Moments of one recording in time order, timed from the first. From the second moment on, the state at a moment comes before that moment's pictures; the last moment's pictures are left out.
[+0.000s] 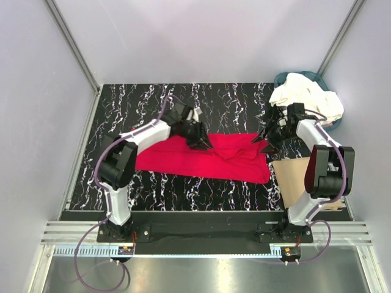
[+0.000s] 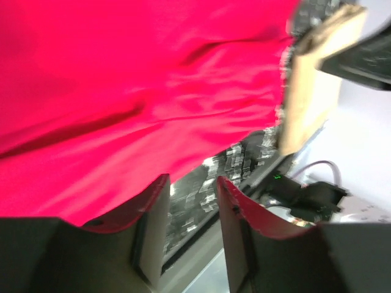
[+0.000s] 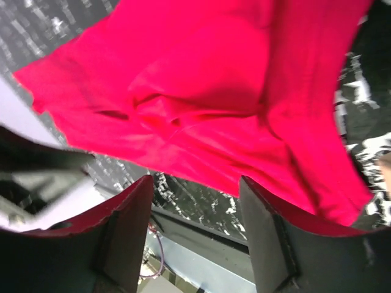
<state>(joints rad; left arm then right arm) -0.51 1.91 1.38 -0.43 0.61 -0.68 -0.08 1.69 1.18 -0.72 -0.56 0.54</state>
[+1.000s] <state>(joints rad) -0.69 2.16 1.43 -0.21 0.44 -1.20 -0.13 1.87 1.21 -0.63 -0.53 0.48</state>
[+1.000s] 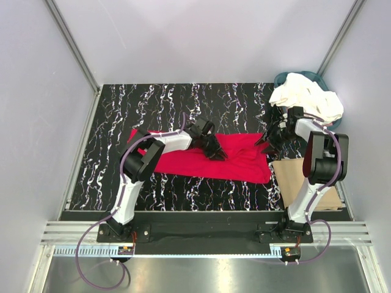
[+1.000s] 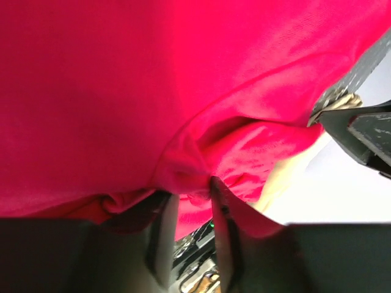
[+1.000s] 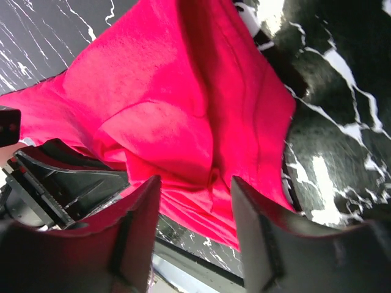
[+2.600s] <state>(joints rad) -0.50 1.89 1.37 -0.70 0.59 -0.63 0.00 1.59 1.07 -0.63 -0.40 0.72</state>
